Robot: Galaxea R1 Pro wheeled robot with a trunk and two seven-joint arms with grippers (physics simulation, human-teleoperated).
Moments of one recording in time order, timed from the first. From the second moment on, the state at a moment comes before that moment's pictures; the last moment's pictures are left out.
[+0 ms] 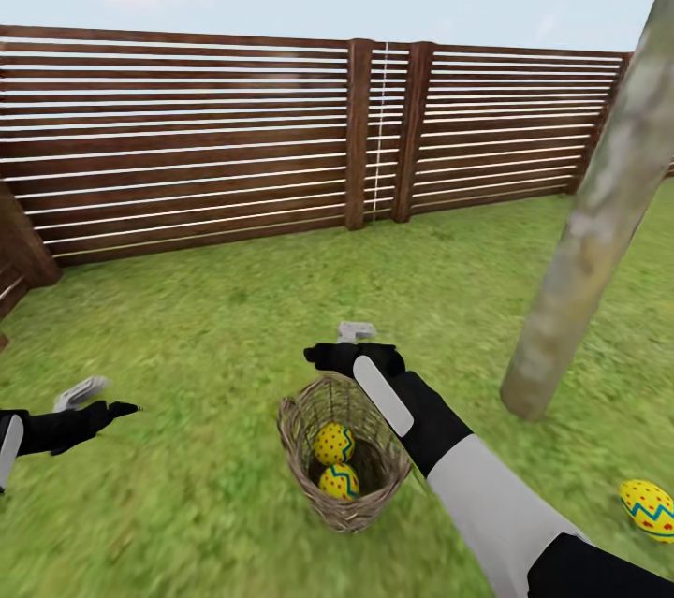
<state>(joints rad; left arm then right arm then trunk) -0.65 0.40 0.51 -0.82 -0.01 0.94 -0.58 -0.84 0.17 0.52 -0.97 -0.74 0.63 -0.35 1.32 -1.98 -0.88</state>
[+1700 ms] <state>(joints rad) -0.65 0.40 0.51 -0.85 -0.01 0.95 -0.58 -0.85 0.17 0.41 -0.72 -0.74 0.87 -0.52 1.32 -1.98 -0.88</state>
